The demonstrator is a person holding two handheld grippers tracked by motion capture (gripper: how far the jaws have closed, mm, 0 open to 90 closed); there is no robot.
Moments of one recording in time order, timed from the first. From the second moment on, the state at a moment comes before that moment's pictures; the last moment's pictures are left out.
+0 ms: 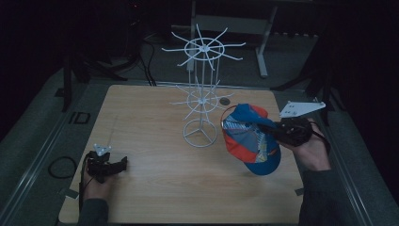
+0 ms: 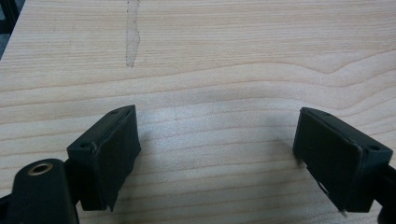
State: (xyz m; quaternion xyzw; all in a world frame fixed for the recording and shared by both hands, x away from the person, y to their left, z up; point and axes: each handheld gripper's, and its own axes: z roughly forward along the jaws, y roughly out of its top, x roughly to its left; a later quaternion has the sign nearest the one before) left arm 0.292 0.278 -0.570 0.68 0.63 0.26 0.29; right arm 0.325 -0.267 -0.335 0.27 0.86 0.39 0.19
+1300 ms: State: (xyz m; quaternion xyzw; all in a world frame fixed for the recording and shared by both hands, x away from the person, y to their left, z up) left arm 0.292 0.276 -0.570 0.68 0.62 0.25 0.29; right arm 0.329 -0.269 -0.319 0.27 0.83 0.45 0.19
